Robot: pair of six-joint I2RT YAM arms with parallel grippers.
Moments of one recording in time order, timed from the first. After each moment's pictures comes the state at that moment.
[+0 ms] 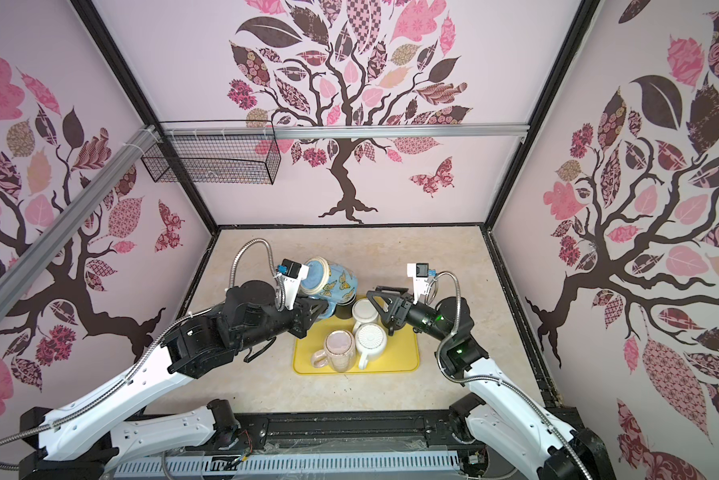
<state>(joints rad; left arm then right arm) -0.96 1.00 1.16 -0.57 -0.13 -0.45 0.47 0.86 0.46 0.57 -0.59 0.88</state>
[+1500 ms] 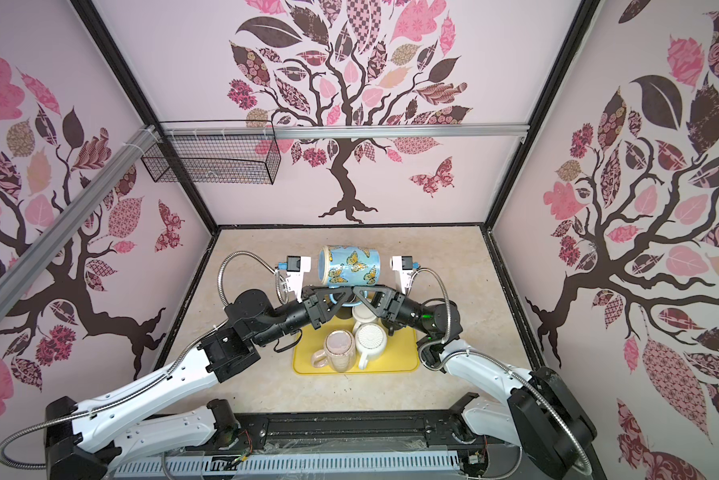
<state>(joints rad) -0.93 1.03 0.85 0.23 0.16 -0.79 0.58 1.17 0.48 1.27 -0.65 1.33</state>
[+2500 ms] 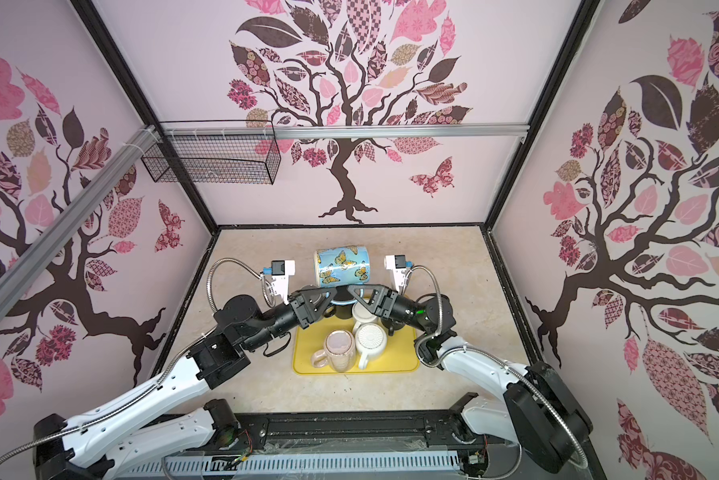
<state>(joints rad) -0.86 0.94 0.76 0.19 0.13 -0.84 0.59 1.21 0.51 1.16 -0.65 1.29</state>
